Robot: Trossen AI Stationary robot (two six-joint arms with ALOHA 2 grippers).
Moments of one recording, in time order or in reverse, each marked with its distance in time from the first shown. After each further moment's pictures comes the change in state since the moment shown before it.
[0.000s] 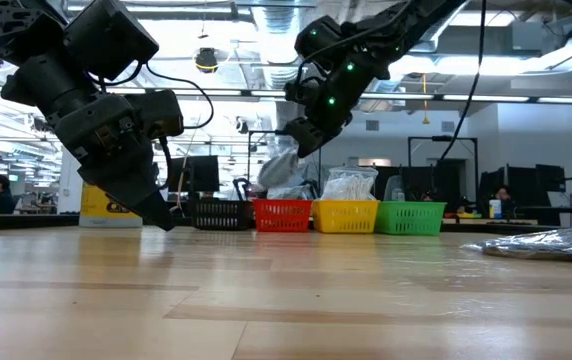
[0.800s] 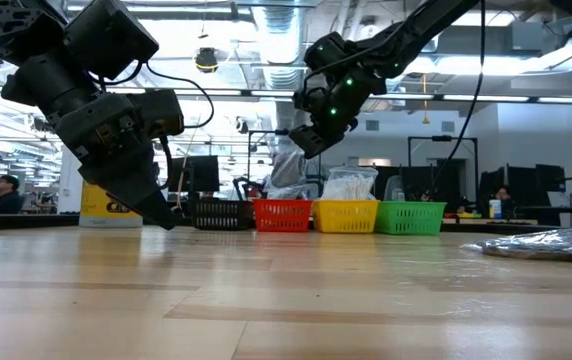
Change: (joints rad) left arm 0.000 0.000 0.000 0.006 0.000 0.000; right arm -0.123 0.023 0.000 0.119 -0.008 -0.040
